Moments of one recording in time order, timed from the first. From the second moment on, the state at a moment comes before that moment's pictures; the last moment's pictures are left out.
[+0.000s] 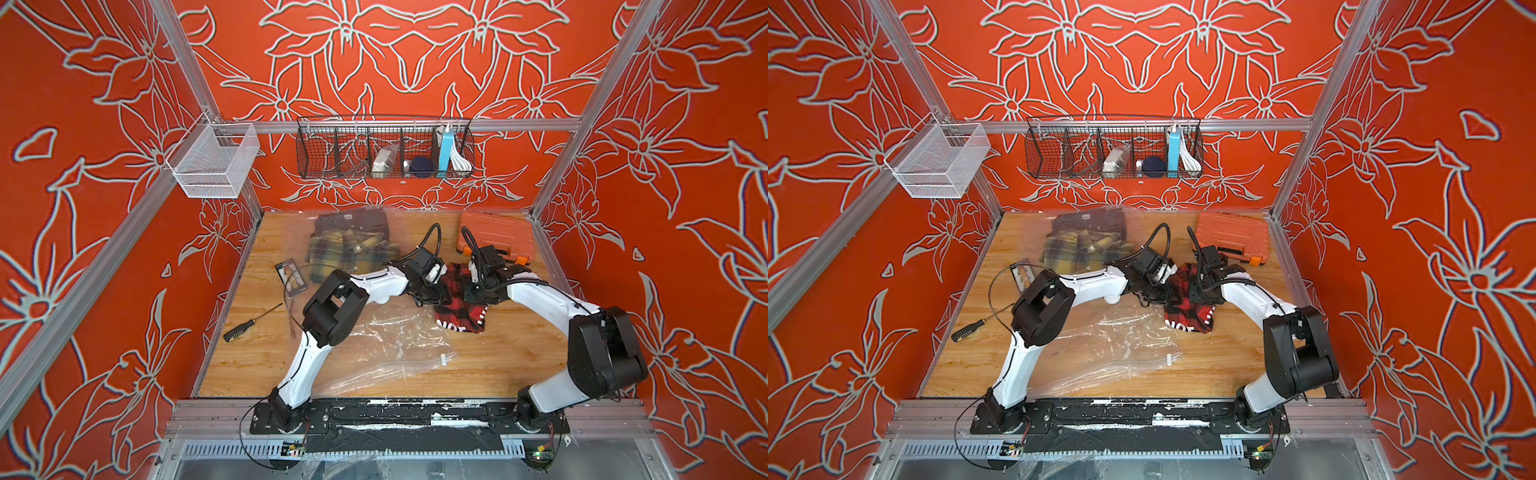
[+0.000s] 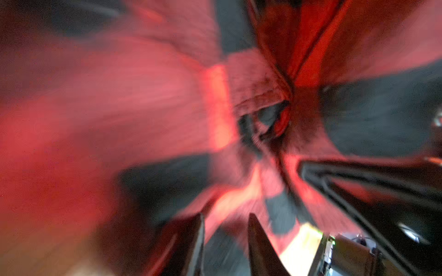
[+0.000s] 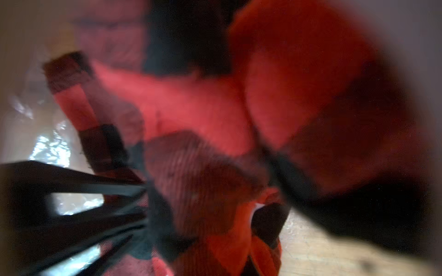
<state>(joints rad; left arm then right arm) -0.70 2.16 1.56 -0.35 0.52 -0.55 0.33 1.53 0.97 -0.64 -0.06 0.35</state>
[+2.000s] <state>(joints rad) 0.07 1.52 1.11 -0.53 0.12 -0.60 0.84 1.75 1.57 -0.87 -0.02 0.31</state>
